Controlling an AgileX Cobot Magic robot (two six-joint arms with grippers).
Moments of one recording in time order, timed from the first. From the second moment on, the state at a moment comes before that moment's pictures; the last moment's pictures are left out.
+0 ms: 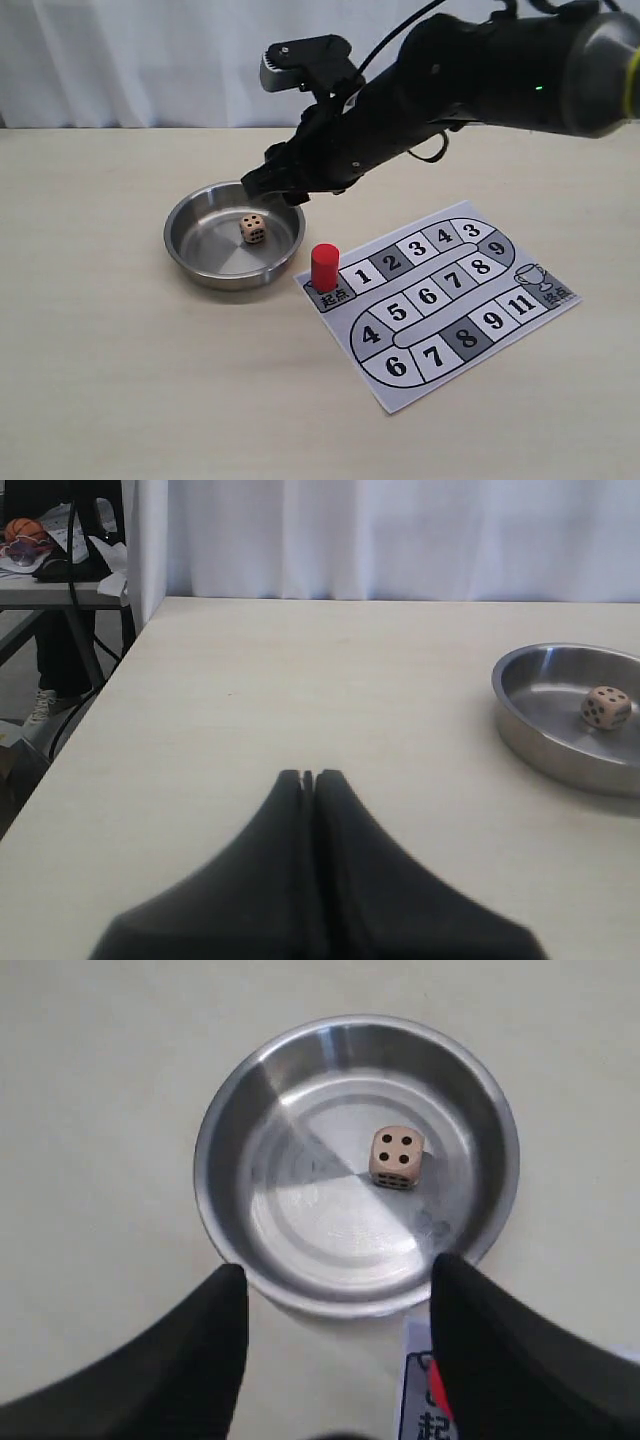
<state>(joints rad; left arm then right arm) 0.02 0.00 0.00 0.07 0.34 -0.05 0.57 1.86 -1.42 0.32 0.53 -0.27</state>
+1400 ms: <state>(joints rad) 0.02 0.00 0.00 0.07 0.34 -0.05 0.57 2.40 -1.85 0.33 0.44 -0.25</state>
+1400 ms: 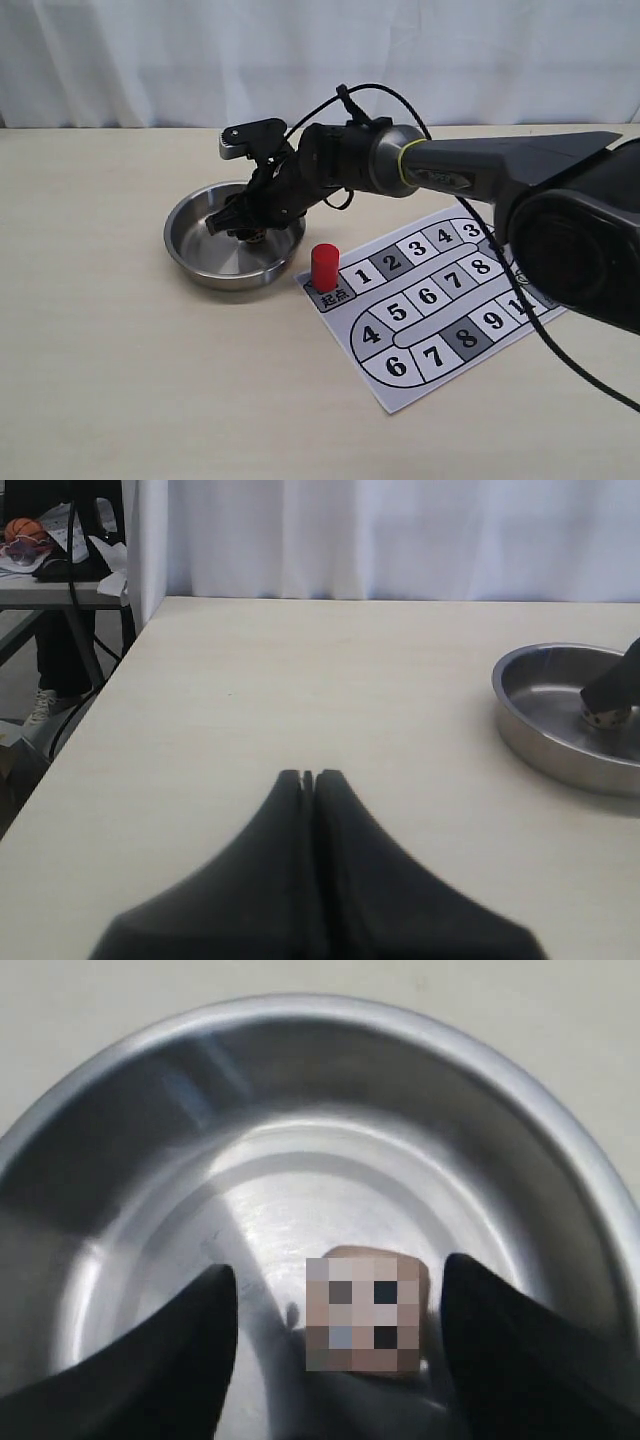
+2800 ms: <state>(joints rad) 0.02 0.00 0.00 0.07 0.34 -0.05 0.57 2.23 -1.86 0.33 0.74 -0.25</state>
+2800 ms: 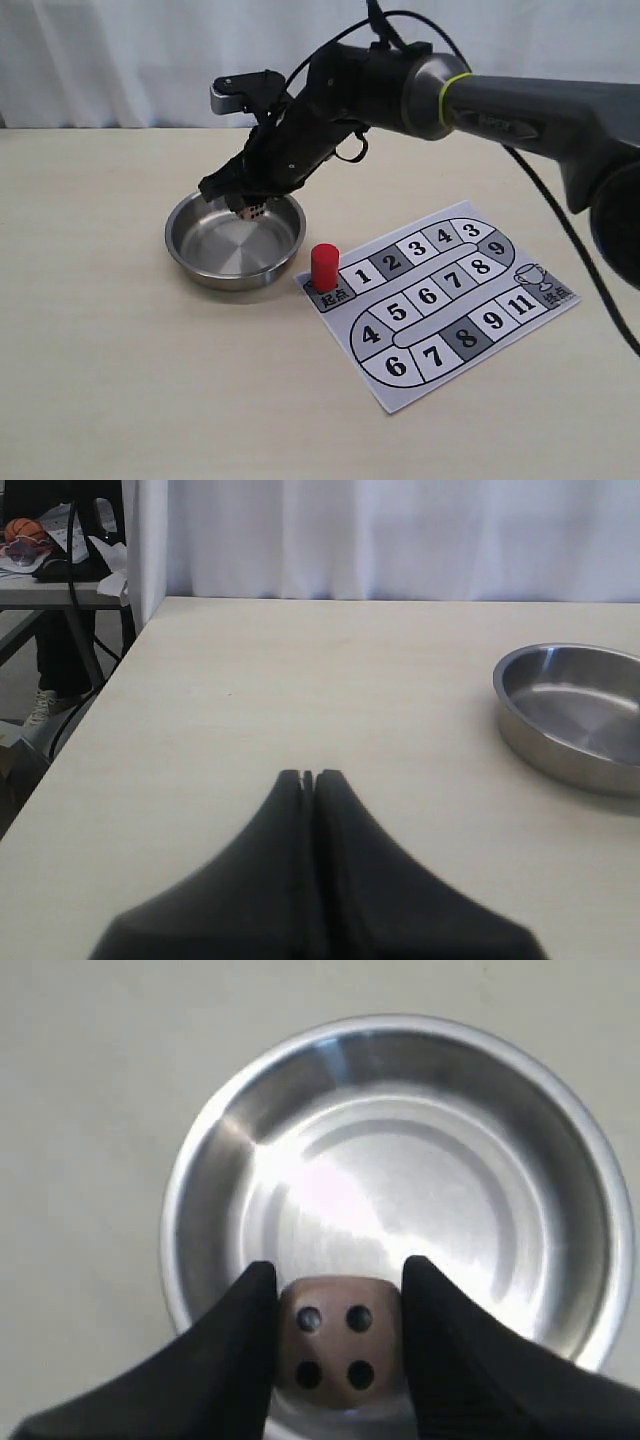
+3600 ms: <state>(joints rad) 0.02 0.00 0.00 0.07 0.34 -0.05 0.20 1.79 -1.19 0.00 0.66 -0.09</state>
